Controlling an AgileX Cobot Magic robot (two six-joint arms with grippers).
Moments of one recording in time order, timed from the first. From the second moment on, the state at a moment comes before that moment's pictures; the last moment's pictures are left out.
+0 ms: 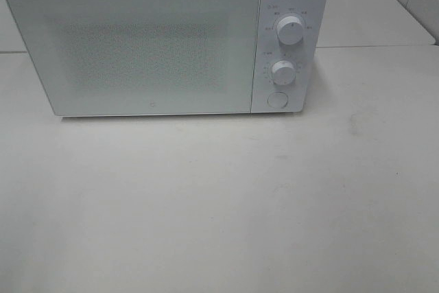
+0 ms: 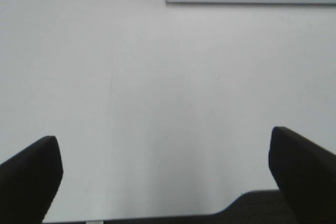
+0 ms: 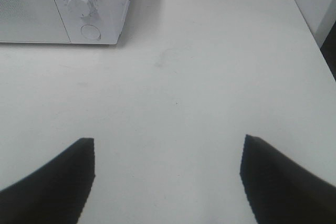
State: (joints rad) left arm 0.11 0.16 -0.52 -0.18 1.09 0.13; right arm 0.12 0.00 -0.51 -0.07 1.01 0.09
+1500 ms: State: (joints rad) left arm 0.11 0.00 -0.52 -0.13 1.09 0.05; right arm 0.12 0.00 -0.51 -0.07 1.01 0.09
